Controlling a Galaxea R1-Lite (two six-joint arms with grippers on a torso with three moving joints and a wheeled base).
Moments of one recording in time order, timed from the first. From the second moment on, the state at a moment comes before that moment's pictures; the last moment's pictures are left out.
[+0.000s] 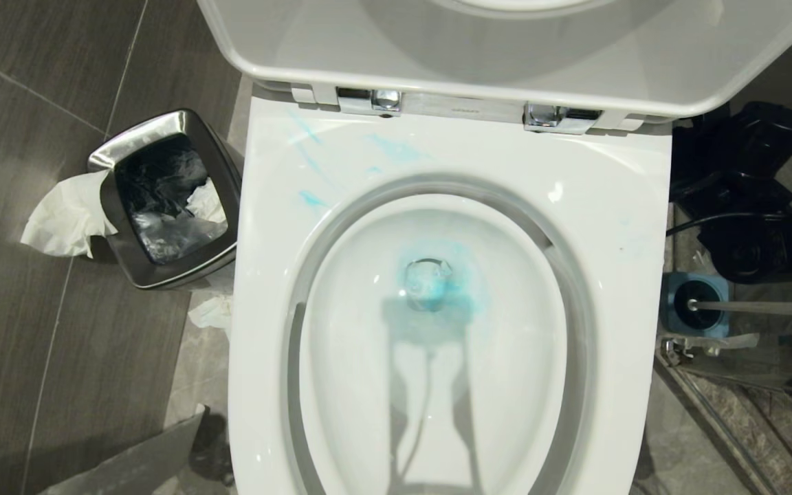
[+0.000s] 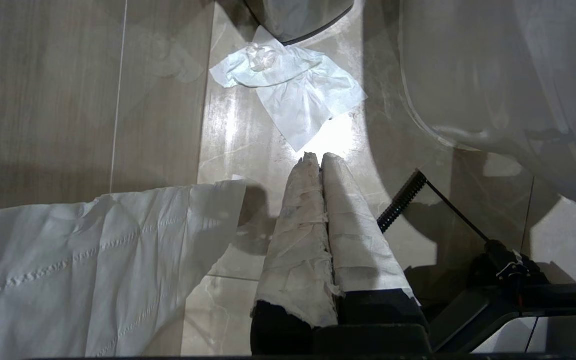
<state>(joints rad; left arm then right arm) -0.01 0.00 0.00 0.01 0.00 0.00 0.05 2.01 -1.38 -1.00 -0.01 -0.17</state>
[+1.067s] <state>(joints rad) -0.01 0.00 0.00 0.01 0.00 0.00 0.06 2.19 -1.65 -1.04 -0.01 -0.17</state>
